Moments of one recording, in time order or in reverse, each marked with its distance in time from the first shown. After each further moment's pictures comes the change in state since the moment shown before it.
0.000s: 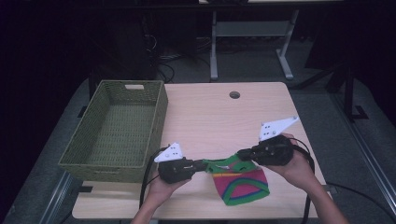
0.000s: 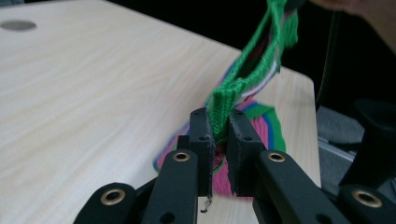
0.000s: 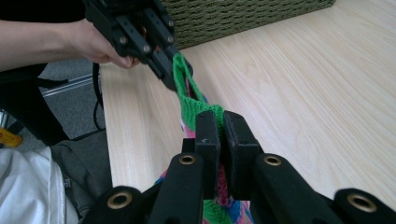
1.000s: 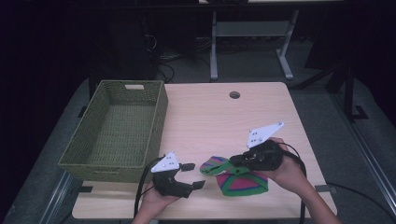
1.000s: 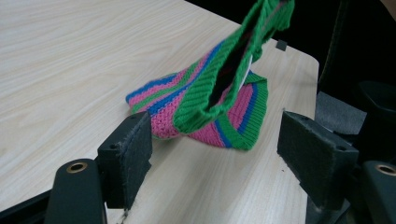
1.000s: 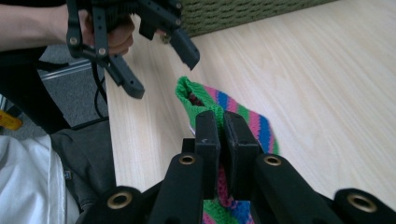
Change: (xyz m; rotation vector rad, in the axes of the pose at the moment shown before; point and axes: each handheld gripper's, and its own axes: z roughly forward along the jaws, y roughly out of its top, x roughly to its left) left arm -0.019 -0.022 -0.011 0.084 0.044 -0.029; right arm 0.012 0.005 0.022 0.057 0.009 -0.053
